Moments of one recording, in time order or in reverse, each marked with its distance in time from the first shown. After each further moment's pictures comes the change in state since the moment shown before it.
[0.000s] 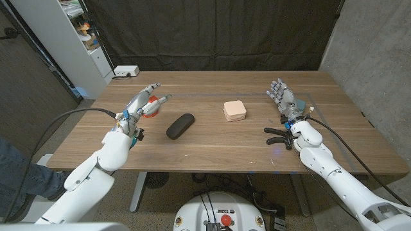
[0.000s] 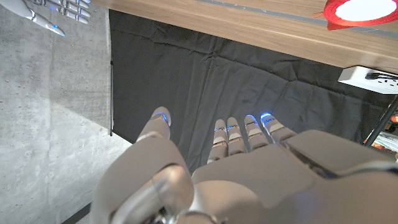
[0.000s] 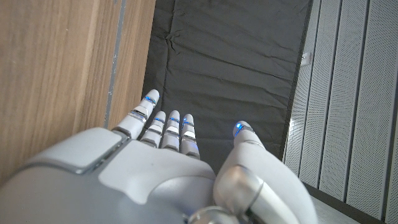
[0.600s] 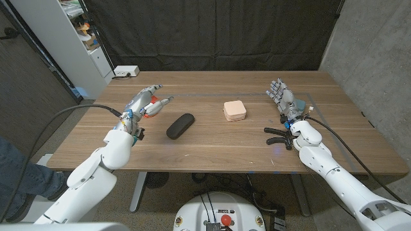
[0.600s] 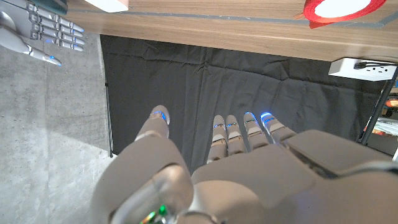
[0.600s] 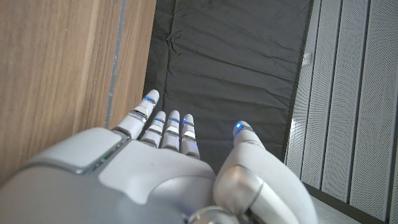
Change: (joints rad) left arm -0.017 0.025 0.032 -0.016 0.100 0.067 -0.017; left_hand 0.013 -0.013 -0.002 -0.002 0.000 0.019 -0.005 0.008 0.005 0.027 -0.009 0.008 0.000 0.024 -0.011 0.008 0.000 0.006 0.005 0.000 0.000; right arm 0.015 0.011 -0.001 0.026 0.005 0.004 0.014; right_hand 0.000 0.000 0.000 0.000 0.000 0.000 0.000 0.000 0.000 0.000 0.000 0.000 0.000 0.000 0.000 0.000 0.000 0.000 0.000 -0.004 0.000
